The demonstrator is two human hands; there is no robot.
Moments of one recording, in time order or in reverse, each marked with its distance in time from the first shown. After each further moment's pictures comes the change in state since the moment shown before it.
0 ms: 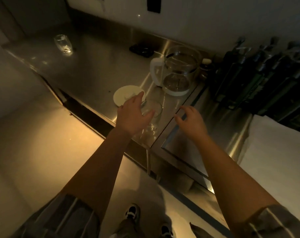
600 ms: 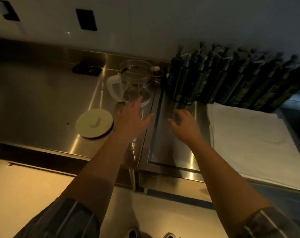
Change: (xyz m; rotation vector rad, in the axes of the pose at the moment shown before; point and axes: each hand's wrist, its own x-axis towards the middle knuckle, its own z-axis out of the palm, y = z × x) left_hand 0.065 0.034 0.023 -0.069 -0.169 0.397; right_hand -0.019 0.001 -0.030 -0.105 0.280 0.292
